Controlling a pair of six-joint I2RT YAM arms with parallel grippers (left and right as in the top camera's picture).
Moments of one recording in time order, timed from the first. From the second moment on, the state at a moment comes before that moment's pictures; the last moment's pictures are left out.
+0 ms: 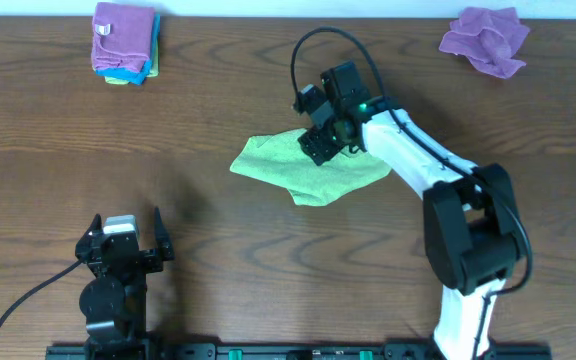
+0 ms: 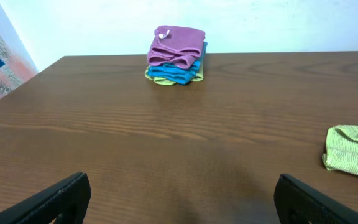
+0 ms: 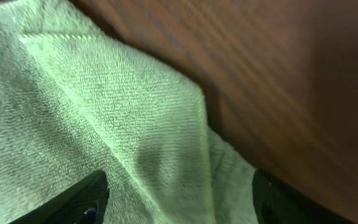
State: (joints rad) left arm 0.12 0.01 0.09 -0.30 -0.03 0.07; right arm 0.41 2.07 1.47 -0.57 -0.18 -0.30
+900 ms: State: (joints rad) left arm 0.12 0.01 0.09 -0.30 -0.03 0.07; right arm 0.41 2.11 1.47 -0.53 -0.23 -0.27
